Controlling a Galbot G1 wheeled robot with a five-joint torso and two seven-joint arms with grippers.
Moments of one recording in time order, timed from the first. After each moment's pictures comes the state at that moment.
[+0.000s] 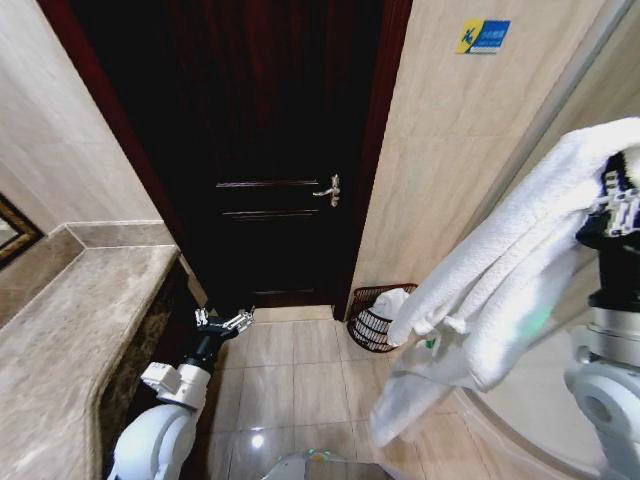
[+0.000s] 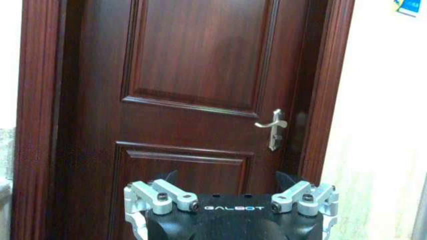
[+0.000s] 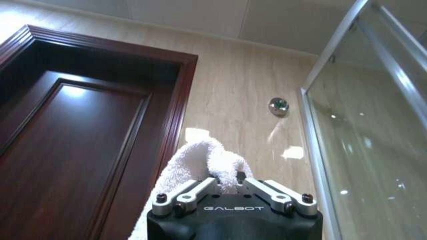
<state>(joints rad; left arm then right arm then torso) 1.72 -1.40 -0.72 -2.35 -0.38 0.11 0.16 -1.43 1.00 1.07 2.50 0.63 0.14 0.16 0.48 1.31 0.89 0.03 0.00</state>
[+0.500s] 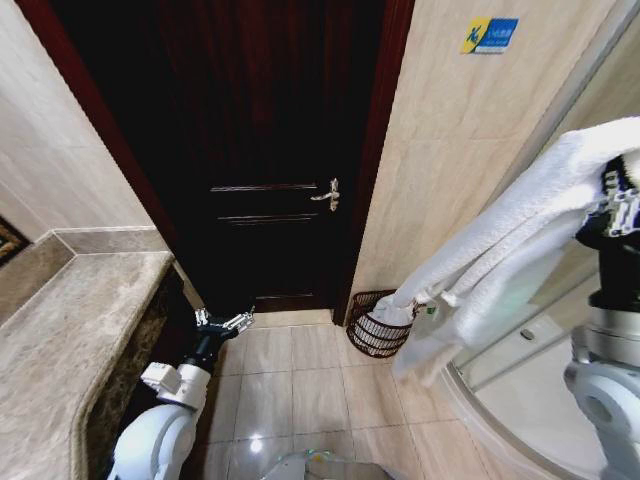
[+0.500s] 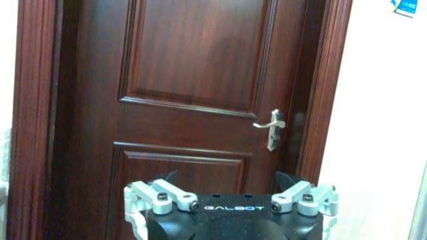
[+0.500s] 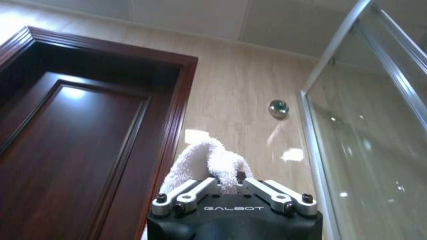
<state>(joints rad) 1.72 -1.40 -0.72 -2.35 -0.38 0.11 0.16 -1.40 0.98 1.07 2.50 0.64 0.14 0.16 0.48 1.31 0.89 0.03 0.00</state>
